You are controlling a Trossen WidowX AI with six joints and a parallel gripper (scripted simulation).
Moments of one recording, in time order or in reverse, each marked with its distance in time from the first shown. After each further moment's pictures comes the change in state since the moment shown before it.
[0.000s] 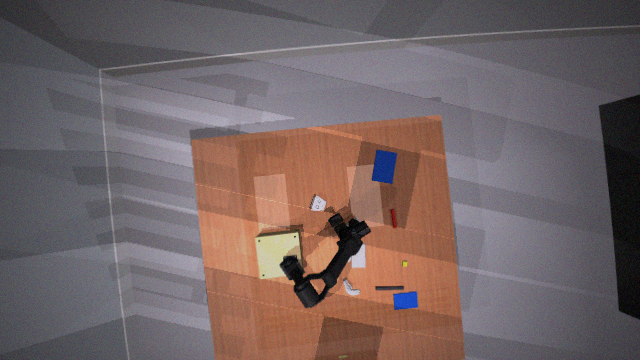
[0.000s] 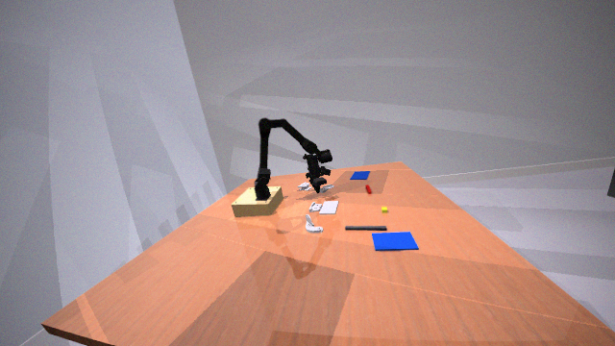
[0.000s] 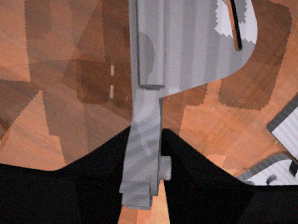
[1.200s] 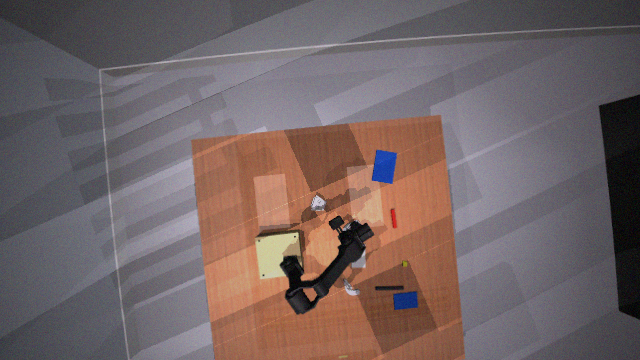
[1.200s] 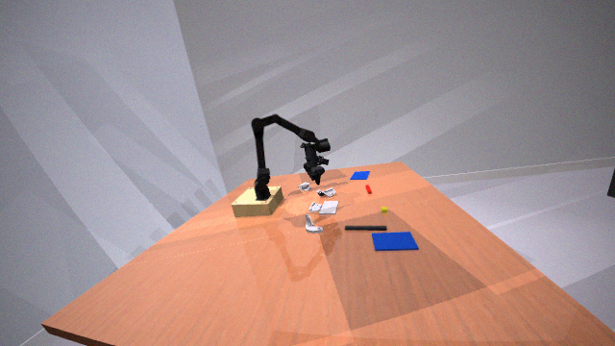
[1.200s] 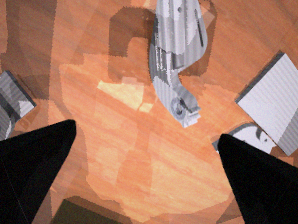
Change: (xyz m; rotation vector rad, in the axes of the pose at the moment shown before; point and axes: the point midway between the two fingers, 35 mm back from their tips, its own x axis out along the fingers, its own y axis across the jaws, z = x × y) arm -0.059 0.000 -0.002 -0.007 0.004 0.001
